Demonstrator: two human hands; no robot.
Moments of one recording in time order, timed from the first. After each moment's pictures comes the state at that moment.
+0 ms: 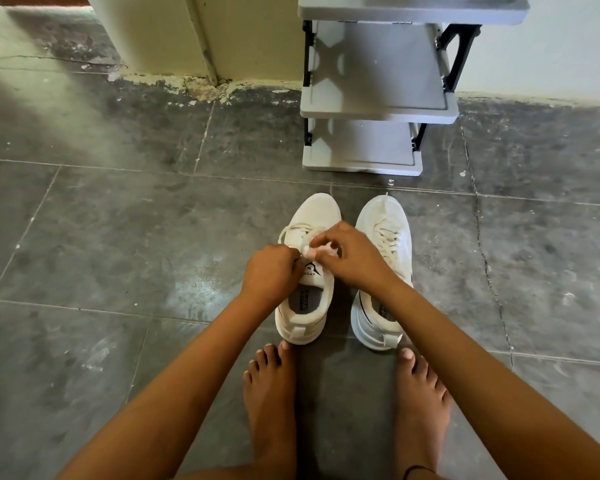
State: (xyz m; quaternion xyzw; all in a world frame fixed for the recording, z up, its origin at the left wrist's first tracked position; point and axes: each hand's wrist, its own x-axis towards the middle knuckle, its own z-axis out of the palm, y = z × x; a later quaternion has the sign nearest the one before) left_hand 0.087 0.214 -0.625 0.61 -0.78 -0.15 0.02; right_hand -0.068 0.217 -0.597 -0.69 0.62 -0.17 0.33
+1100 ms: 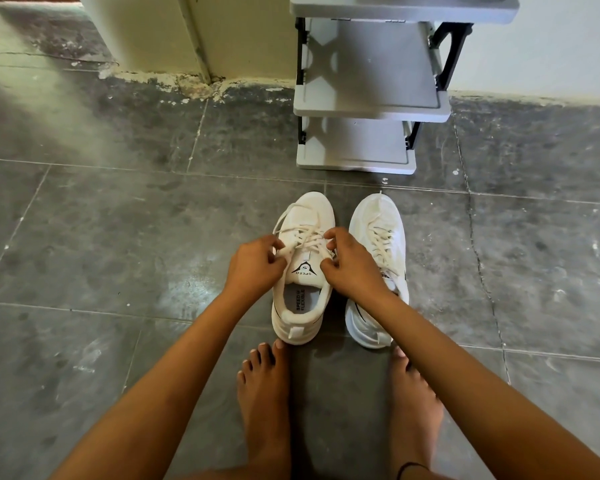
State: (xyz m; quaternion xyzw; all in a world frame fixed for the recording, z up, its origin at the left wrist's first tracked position) left_hand 0.101 0.211 -0.623 0.66 -0.67 -0.30 0.14; right_hand -0.070 0.231 -0.618 -0.65 0.67 -0.16 0.32
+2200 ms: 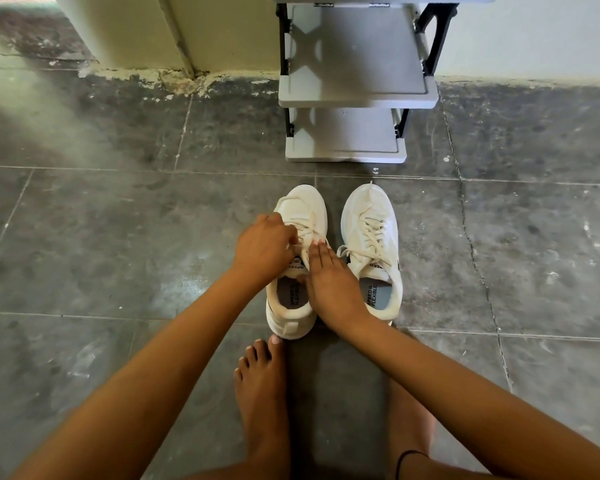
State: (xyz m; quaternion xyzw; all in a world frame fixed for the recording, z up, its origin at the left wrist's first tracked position) left_hand 0.073 0.191 -0.614 0.58 -0.81 -0.11 -0.01; right_hand -0.050 0.258 -0.647 -0.74 0.65 0.03 0.17
